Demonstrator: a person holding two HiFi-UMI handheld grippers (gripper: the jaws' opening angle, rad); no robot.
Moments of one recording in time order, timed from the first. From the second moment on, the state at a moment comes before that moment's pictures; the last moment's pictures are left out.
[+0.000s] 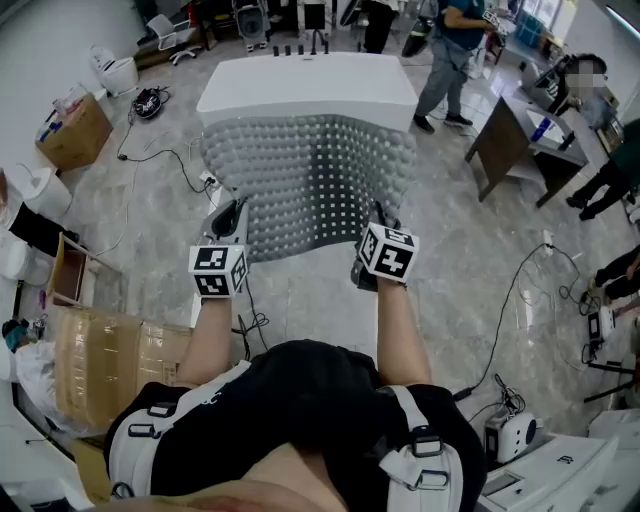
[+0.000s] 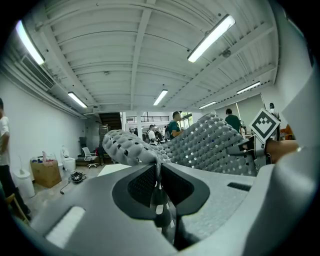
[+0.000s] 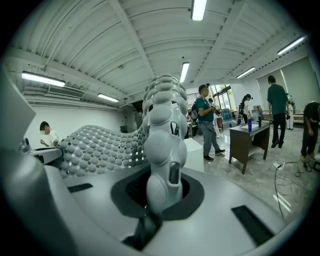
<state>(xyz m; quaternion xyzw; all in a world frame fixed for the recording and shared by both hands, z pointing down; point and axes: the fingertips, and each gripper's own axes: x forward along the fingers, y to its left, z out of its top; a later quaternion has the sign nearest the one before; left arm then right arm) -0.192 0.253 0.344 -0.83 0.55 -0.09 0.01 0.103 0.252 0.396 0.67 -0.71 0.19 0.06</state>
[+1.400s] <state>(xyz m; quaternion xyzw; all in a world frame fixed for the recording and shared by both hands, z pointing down) -0.144 -0.012 0.399 -0.84 0.53 -0.11 -0.02 0.153 -0.011 0.433 0.66 -0.72 0.19 0.06</state>
